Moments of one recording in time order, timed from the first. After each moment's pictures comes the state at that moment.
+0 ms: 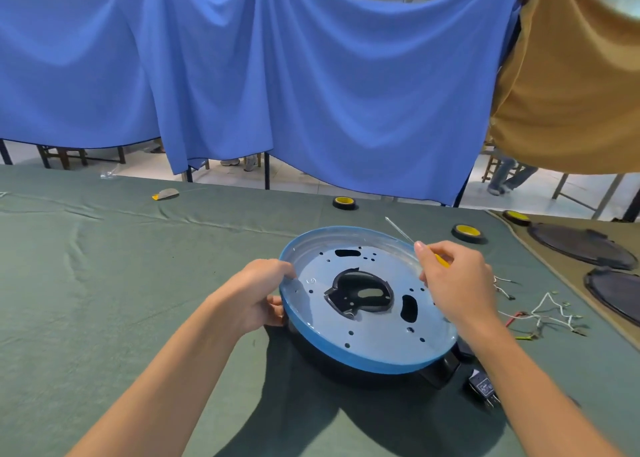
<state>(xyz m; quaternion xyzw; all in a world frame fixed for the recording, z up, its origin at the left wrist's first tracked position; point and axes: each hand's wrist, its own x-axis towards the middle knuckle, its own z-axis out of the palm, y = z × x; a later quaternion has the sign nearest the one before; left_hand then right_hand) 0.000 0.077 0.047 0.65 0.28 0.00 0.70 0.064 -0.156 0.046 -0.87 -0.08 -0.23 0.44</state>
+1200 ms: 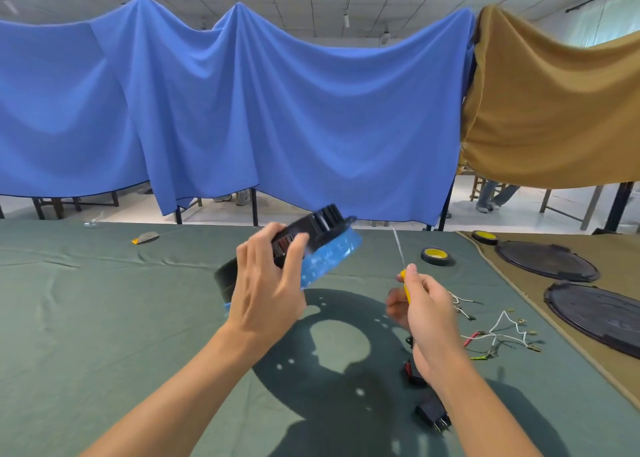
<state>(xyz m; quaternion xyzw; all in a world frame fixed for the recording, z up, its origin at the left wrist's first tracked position) 0.014 0.016 0.068 0.83 -0.06 0.55 0.04 0.059 -0.176 0.047 -0.63 -0.01 -0.10 0.77</state>
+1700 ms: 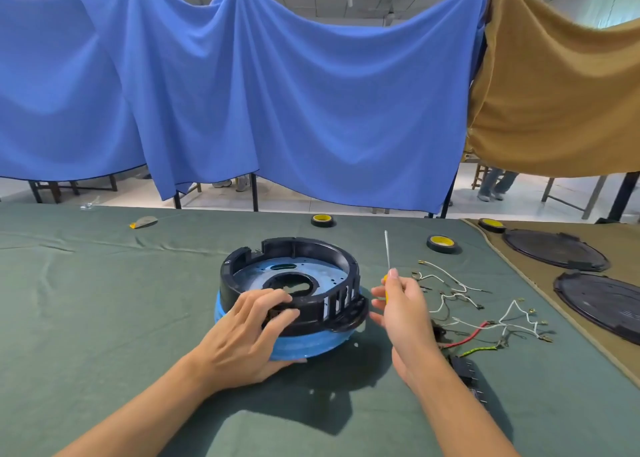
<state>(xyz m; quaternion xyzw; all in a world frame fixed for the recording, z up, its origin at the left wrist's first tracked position) 0.010 0.082 -0.014 0.81 -0.32 0.49 -0.05 0.061 -0.141 0.023 -0.68 0.01 -0.05 0.73</state>
